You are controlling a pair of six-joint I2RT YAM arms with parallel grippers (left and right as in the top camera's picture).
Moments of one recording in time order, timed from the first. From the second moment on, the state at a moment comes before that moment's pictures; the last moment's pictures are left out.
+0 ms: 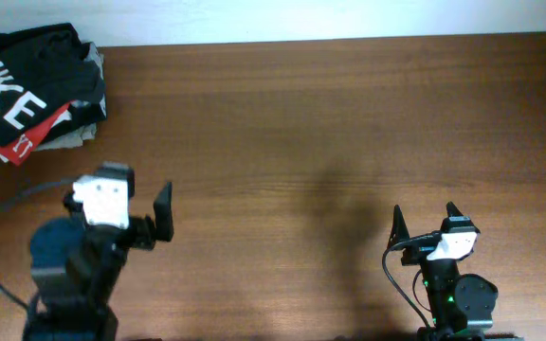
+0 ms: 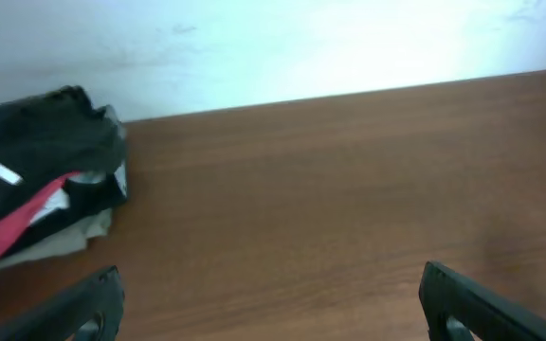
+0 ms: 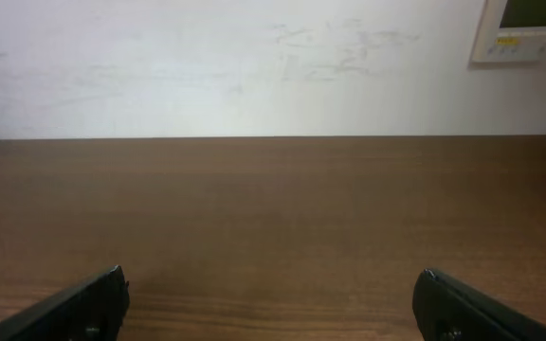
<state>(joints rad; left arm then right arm) 0.03 0.65 0.84 -0.57 0.17 0.09 -0.04 0.01 0.01 -0.07 -0.08 0.03</state>
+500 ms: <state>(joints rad) -0.01 0.08 0.10 0.06 0.14 0.09 -0.04 0.01 0.01 -0.07 -0.08 0.03</state>
